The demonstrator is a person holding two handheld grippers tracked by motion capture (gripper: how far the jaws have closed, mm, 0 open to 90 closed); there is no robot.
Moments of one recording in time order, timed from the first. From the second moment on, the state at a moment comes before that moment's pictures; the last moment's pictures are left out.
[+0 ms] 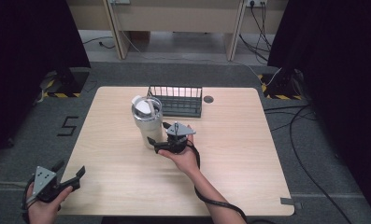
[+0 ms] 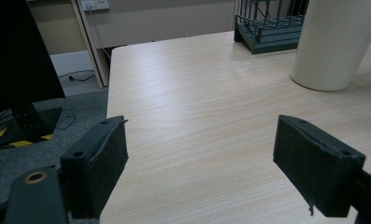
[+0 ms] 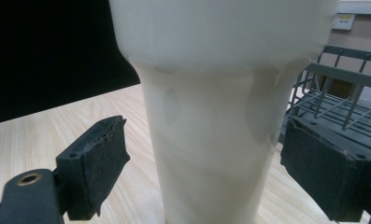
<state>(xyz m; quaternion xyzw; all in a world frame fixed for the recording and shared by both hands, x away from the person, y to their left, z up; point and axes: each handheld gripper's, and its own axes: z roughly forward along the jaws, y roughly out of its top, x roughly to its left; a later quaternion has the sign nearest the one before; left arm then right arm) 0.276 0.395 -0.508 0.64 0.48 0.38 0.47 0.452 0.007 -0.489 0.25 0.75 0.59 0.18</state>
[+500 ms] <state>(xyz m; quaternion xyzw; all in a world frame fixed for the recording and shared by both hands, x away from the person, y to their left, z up) 0.276 0.395 -0.508 0.64 0.48 0.38 0.47 0.465 0.020 -0.495 0.25 0.74 0.59 0.19</state>
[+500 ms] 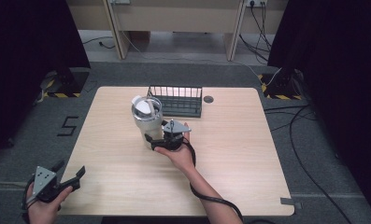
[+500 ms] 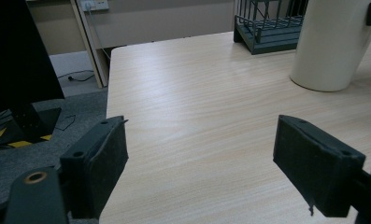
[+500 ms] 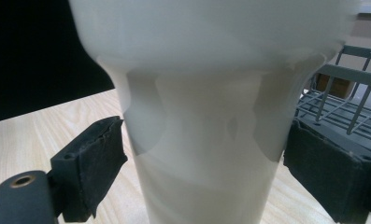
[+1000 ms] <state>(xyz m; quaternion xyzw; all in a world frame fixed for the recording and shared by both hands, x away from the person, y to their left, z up) 0.277 0.395 -0.508 0.64 0.48 0.38 0.47 0.476 0.032 -0.497 0.25 0.73 0.60 0.19</state>
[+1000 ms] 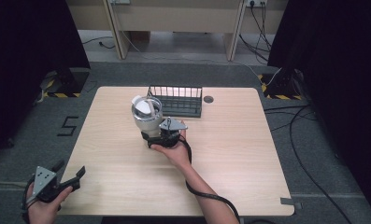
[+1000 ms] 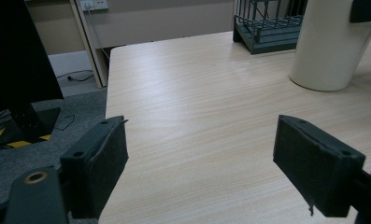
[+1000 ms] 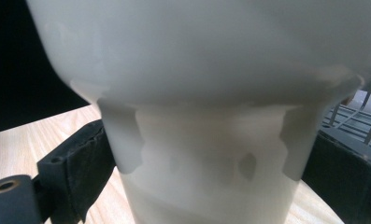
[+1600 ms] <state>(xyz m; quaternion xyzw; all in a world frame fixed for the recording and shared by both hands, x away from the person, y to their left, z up) 0.277 0.395 -0.508 0.64 0.48 0.38 0.47 0.477 0.036 -0.499 0.25 0.73 0.61 0.20</state>
